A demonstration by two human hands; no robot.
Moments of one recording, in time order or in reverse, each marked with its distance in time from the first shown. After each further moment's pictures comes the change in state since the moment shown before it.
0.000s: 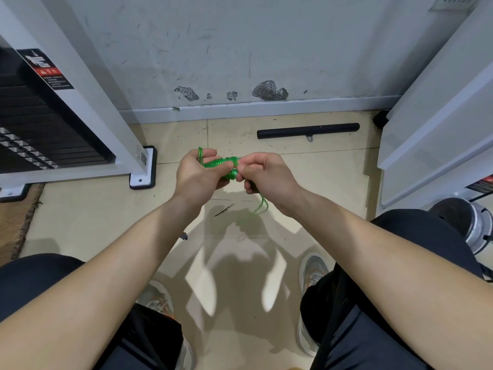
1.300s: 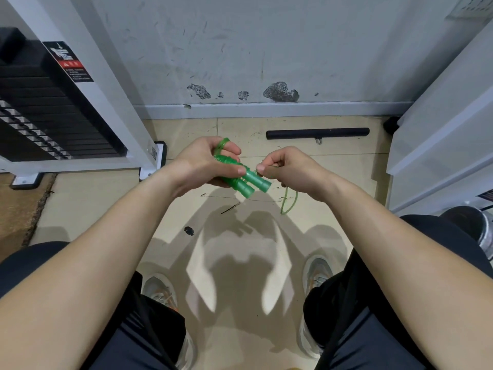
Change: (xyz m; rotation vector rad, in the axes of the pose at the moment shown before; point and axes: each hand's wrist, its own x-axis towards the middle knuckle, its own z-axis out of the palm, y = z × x) left_hand -0.002 0.039 -0.033 0.205 -0.423 0.010; right_hand 0.005 -0.019 -0.031 -0.507 -0.154 -0.028
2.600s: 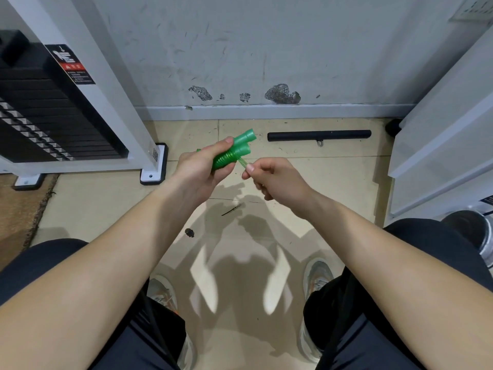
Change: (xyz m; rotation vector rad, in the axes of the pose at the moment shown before) left_hand 0.018 -0.009 0.017 -0.719 0.398 -0.175; right_hand -0.006 -0.005 0.031 0.204 0.070 -0.027
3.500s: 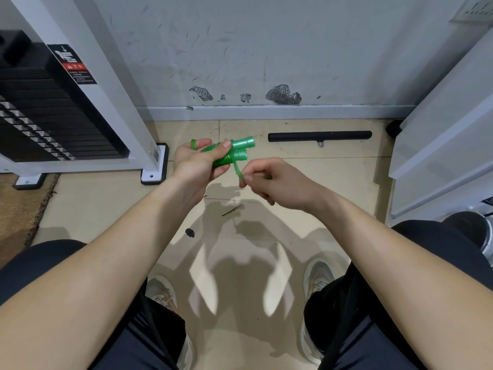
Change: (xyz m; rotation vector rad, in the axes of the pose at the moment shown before) left_hand 0.003 0.001 -0.007 0.094 0.044 0.172; right_hand -0.009 -0.013 -0.009 -0.151 -0.235 -0.171
